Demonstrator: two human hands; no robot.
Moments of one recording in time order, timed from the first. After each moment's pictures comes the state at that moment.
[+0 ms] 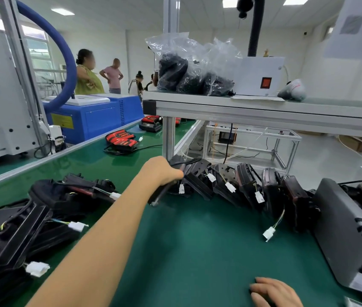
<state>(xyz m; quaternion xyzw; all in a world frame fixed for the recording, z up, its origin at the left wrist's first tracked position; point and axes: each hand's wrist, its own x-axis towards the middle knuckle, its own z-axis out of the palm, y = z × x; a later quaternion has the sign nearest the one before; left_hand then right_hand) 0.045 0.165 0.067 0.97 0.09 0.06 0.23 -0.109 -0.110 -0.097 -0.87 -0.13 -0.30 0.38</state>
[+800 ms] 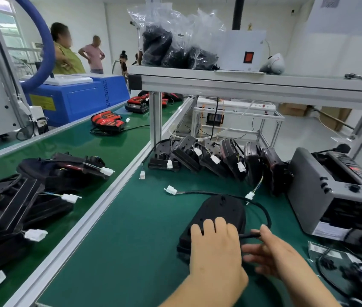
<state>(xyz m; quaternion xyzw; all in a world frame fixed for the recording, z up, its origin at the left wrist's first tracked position) -0.153 0.006 -0.032 0.99 -0.12 0.07 0.02 -0.139 -0.133 -0.049 -0.73 0.14 0.06 0.67</state>
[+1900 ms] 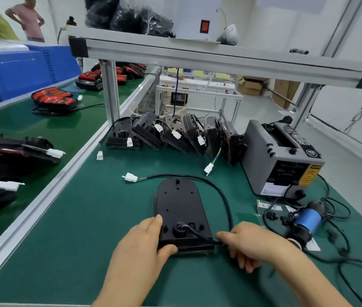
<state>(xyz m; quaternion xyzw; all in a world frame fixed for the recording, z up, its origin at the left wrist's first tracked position) -0.183 0.069 -0.079 0.97 -0.09 0.11 0.19 -0.158 -0.161 -0.041 -0.92 0.08 0.29 0.26</state>
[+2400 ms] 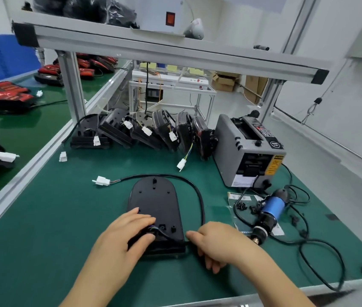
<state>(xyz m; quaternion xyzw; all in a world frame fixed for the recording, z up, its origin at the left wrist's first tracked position) -0.174 0.066 -0.082 0.88 -0.19 0.10 0.42 -0.169 -0.156 -0.054 -0.94 0.04 0.25 0.23</state>
